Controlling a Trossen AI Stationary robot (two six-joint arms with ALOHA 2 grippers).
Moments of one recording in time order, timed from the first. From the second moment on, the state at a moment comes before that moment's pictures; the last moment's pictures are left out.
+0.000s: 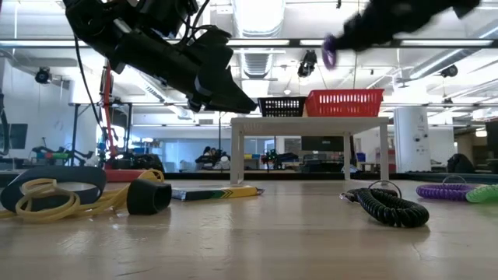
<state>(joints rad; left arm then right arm) -0.03 1.63 0.71 0.49 -0.32 -0.08 0.05 0.99 0.68 -0.09 0.18 -0.21</state>
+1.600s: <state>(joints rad) -0.02 1.63 0.71 0.47 -0.32 -0.13 0.02 0.90 0.84 -0.60 -0.42 0.29</state>
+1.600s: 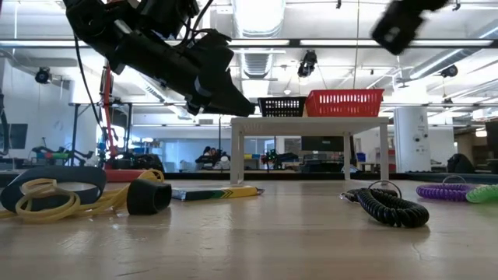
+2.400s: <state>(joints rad) -0.02 1.63 0.71 0.47 -0.32 -0.13 0.31 1.21 0.47 -0.30 0.06 0.31</state>
